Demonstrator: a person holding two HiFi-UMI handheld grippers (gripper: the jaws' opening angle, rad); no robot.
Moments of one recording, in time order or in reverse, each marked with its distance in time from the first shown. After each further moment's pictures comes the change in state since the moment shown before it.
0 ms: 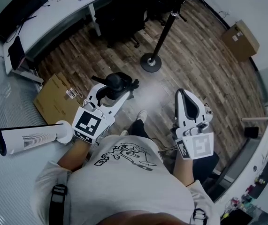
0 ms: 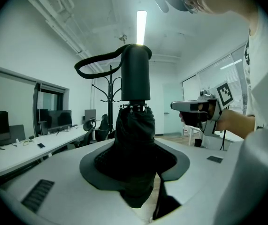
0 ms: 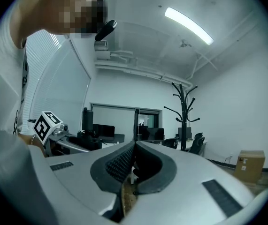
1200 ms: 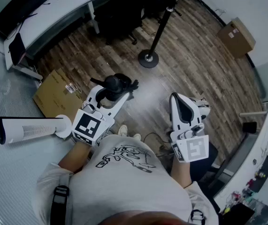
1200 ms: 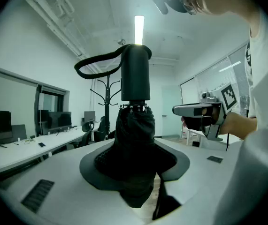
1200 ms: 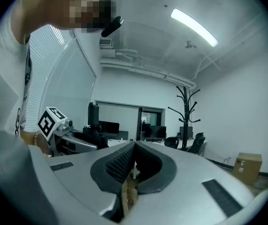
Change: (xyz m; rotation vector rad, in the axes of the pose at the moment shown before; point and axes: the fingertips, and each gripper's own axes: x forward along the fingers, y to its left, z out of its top) left arm -0.054 -0.061 0.011 -0.018 -0.018 -0.003; right arm -0.073 0.047 0.014 -0.030 0.048 0.023
